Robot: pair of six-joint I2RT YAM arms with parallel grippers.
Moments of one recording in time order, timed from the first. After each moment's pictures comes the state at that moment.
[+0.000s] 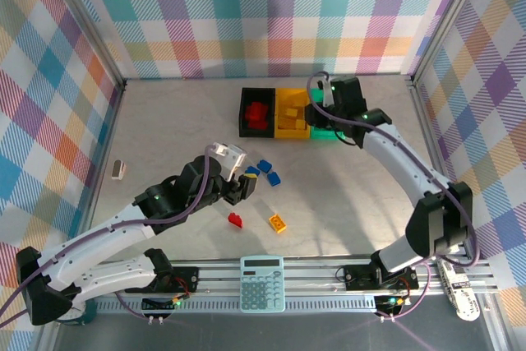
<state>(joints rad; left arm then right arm) -0.92 0.94 0.85 -0.43 -0.19 -0.24 0.39 1.54 1.36 -0.50 -0.07 0.22</state>
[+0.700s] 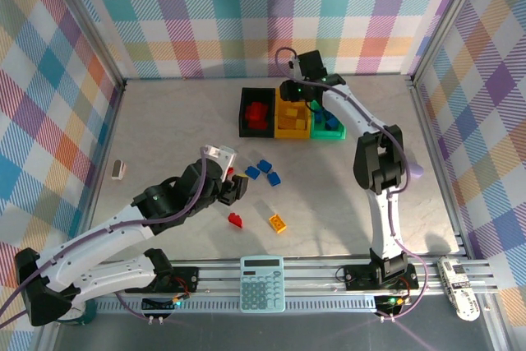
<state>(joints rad) -0.92 0.93 0.85 -0.55 -0.30 -0.34 0.38 2.22 2.05 -0.61 -0.11 0.20</state>
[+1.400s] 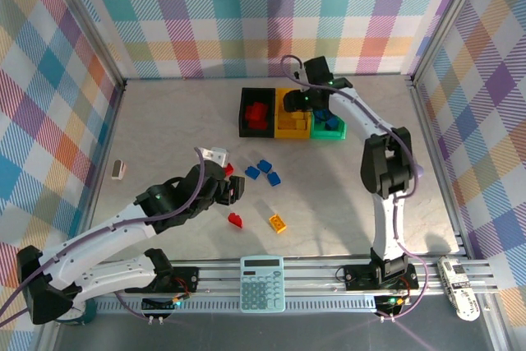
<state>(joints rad) -0.92 0.96 0.85 -0.67 -0.39 -0.59 0.37 2.07 1.84 -0.67 -0.15 0.17</state>
